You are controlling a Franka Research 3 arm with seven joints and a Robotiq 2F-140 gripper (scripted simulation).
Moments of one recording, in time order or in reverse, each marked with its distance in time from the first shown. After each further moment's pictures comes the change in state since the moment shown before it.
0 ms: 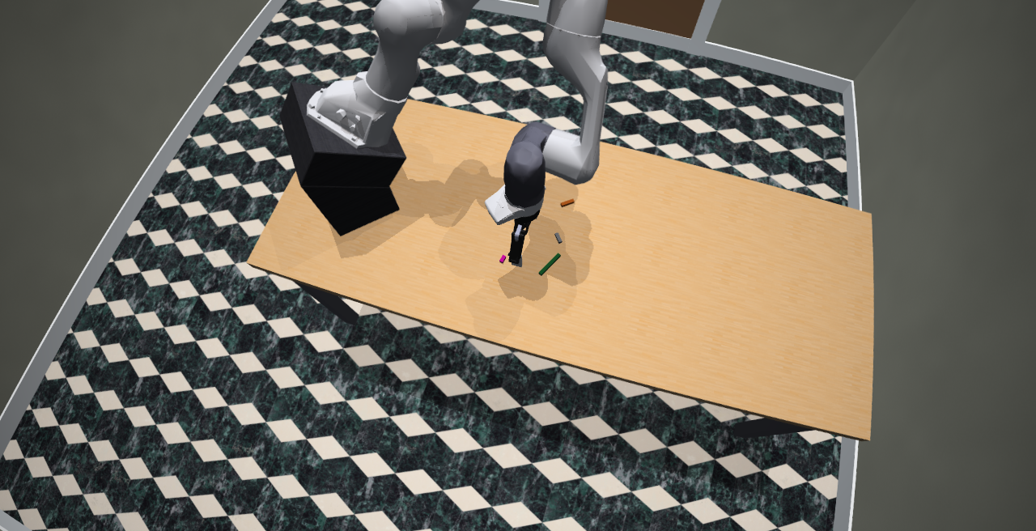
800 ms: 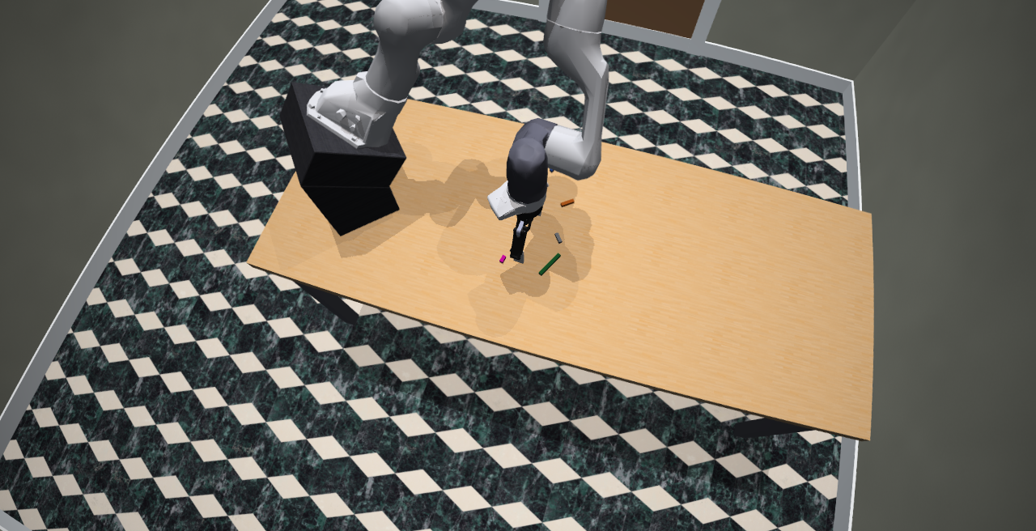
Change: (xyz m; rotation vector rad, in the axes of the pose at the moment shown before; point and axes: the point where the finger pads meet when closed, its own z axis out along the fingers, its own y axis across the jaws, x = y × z) arm -0.005 0.012 0.000 -0.005 -0.007 0.043
